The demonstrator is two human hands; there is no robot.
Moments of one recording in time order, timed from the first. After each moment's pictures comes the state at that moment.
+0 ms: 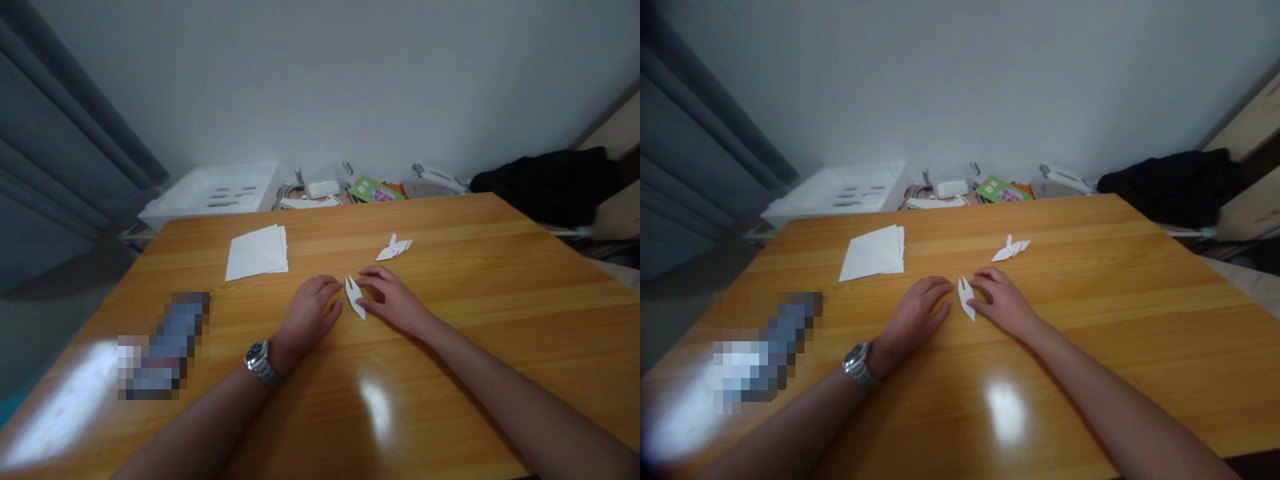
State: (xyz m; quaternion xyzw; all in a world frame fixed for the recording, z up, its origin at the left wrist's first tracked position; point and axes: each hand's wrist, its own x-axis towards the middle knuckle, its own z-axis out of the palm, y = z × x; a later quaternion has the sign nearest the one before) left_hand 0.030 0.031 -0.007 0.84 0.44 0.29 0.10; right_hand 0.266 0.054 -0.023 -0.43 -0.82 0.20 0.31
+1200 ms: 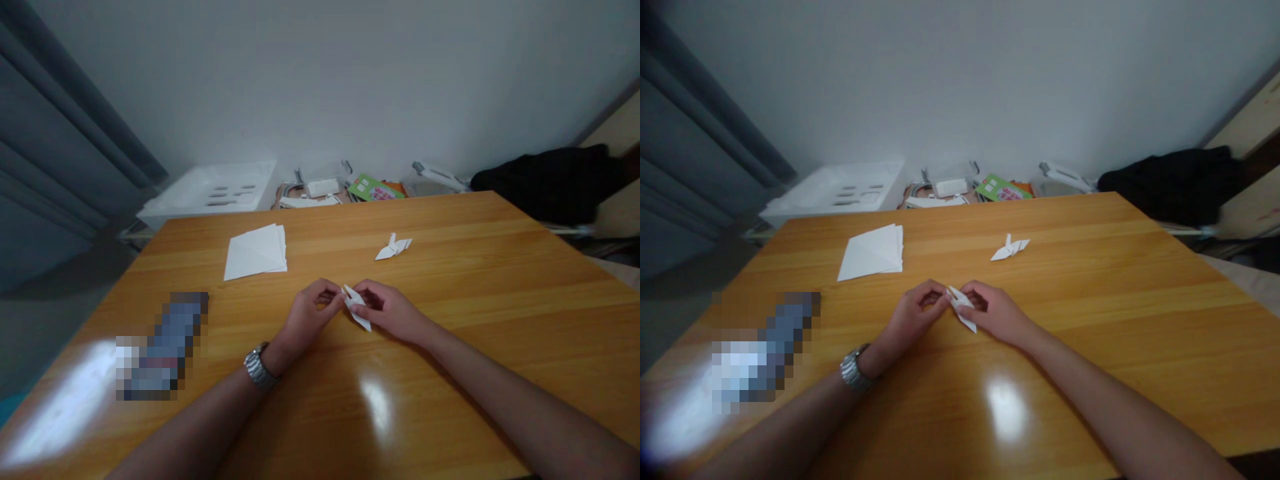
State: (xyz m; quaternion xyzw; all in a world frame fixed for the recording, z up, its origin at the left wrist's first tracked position) left_hand 0.039 0.030 -0.006 0.66 0.45 0.43 0.42; right_hand 0.246 0.032 -0.006 -0.40 -0.68 0.52 0.33
